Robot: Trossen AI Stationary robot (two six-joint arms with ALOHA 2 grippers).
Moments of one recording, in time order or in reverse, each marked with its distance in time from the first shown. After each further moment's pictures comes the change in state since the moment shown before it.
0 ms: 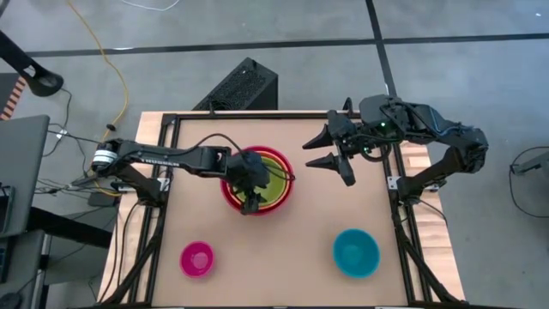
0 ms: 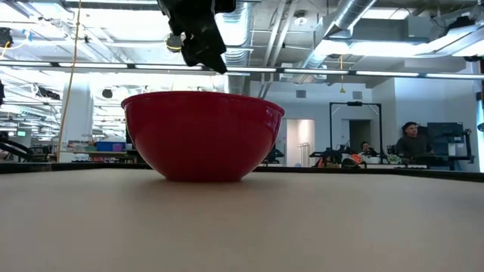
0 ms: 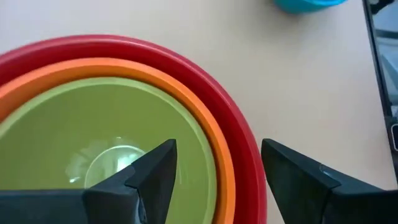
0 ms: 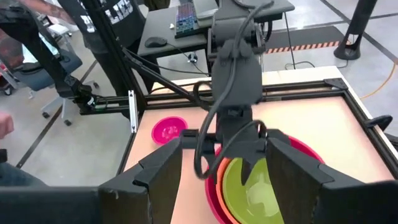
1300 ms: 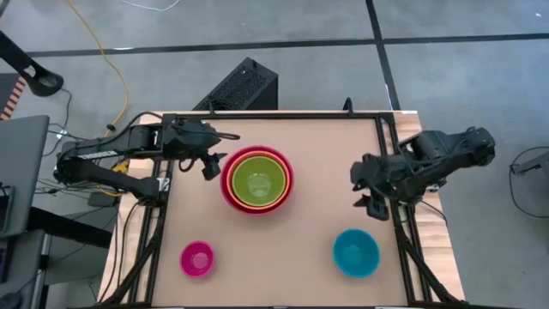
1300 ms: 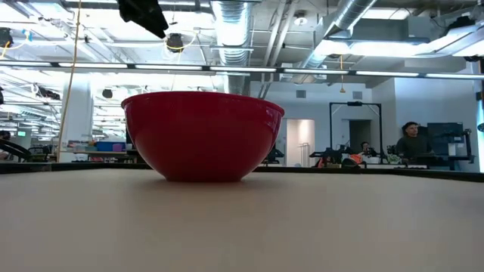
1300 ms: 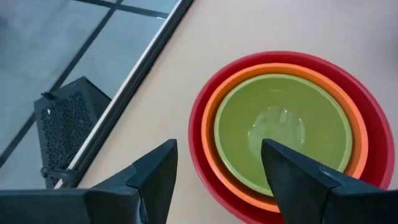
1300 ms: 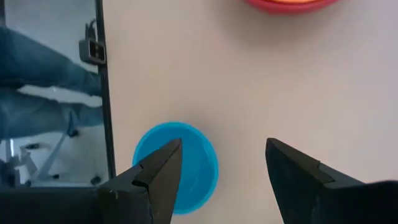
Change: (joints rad) left arm 0.098 -0.448 0.000 -0.348 -0.467 0.033; right arm 0.311 -0.141 -0.263 -0.548 0.101 0.377
